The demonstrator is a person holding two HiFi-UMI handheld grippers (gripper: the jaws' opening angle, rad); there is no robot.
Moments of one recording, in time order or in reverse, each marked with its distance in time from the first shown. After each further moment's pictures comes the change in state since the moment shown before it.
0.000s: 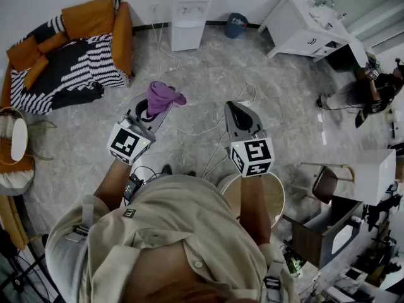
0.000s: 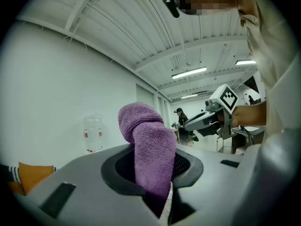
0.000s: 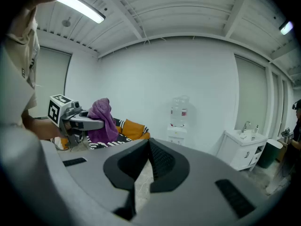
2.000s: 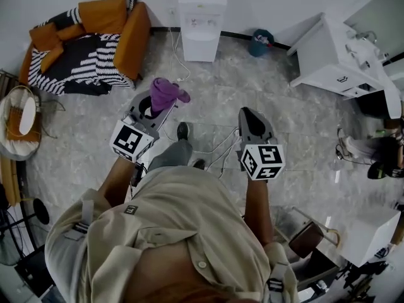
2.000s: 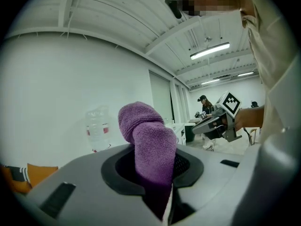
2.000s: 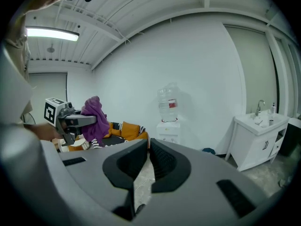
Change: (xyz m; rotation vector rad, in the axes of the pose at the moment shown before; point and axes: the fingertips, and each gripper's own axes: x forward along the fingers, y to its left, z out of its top) left arm 0.311 0.058 0.003 -0.015 0.139 0.239; right arm 0.150 -0.336 -0.030 0.167 0.028 0.174
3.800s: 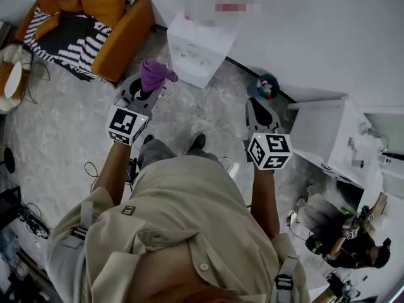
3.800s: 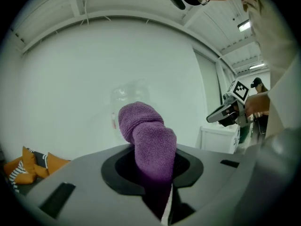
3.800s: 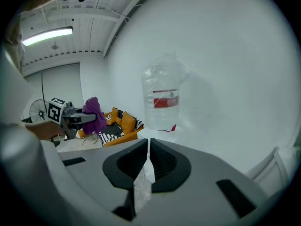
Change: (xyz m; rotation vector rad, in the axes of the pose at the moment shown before) left arm 0.384 0.311 -0.050 -0.119 0.137 0.479; right arm 0.449 -0.325 0.155 -0.159 0.195 0.309
